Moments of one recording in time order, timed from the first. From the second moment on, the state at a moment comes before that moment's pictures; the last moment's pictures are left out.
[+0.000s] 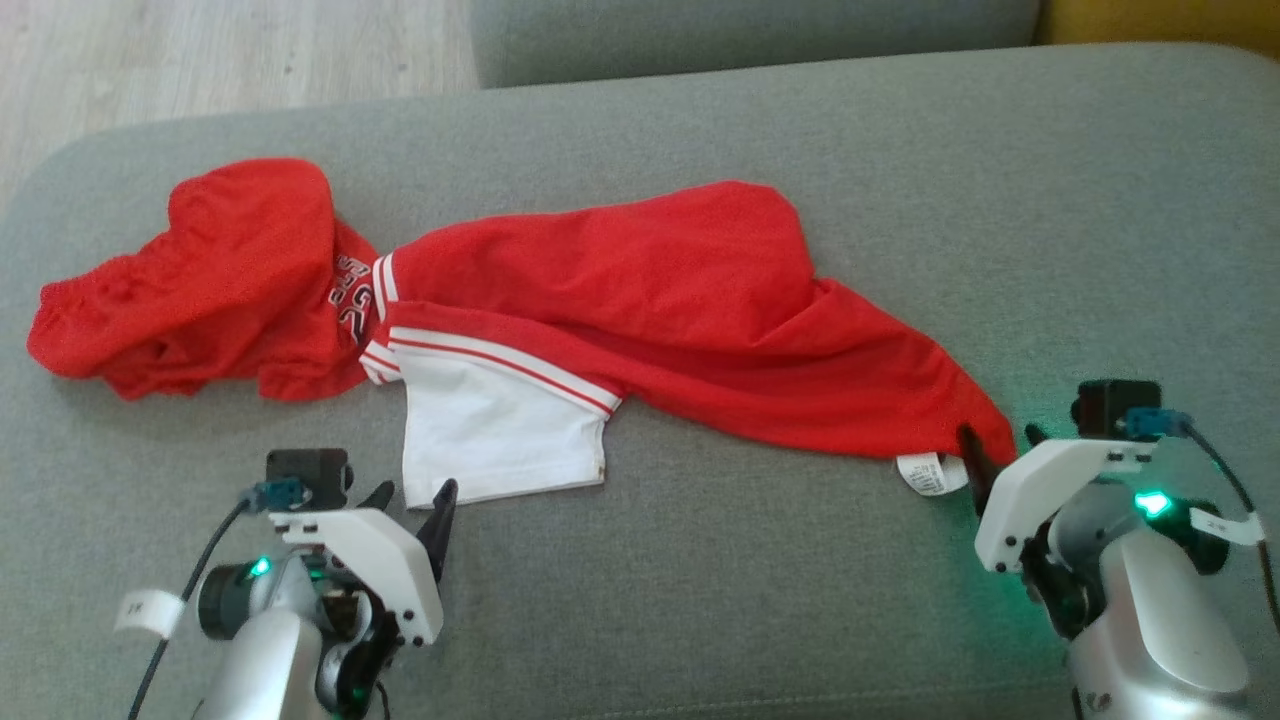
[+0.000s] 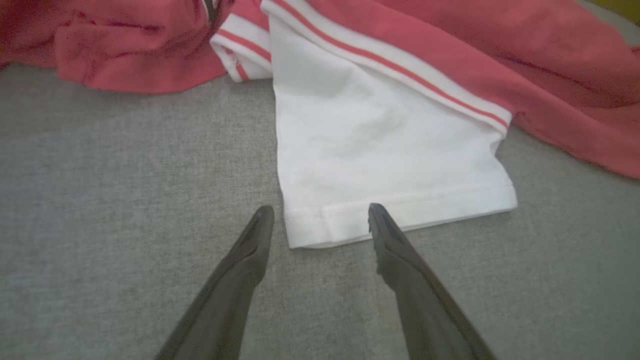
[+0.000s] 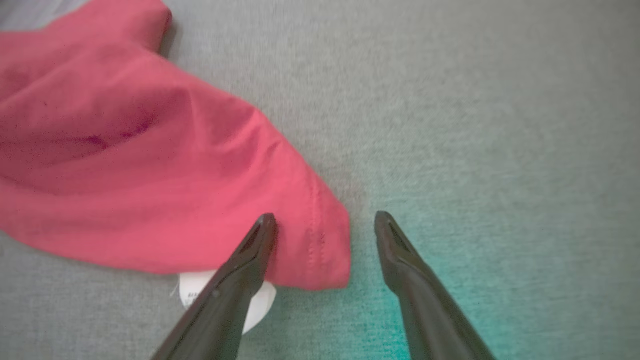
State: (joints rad) left arm -0.17 0.10 -0.18 0.46 -0.30 -0.08 0.21; right arm -0.31 -0.05 -0.10 0.59 0.09 0.13 0.31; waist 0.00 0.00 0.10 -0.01
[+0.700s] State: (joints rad) left arm -0.31 0.09 -0.19 0.62 -0.34 -0.09 0.23; right arm -0.34 -0.06 0.00 0.61 0.18 0.13 0.37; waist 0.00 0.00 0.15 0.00
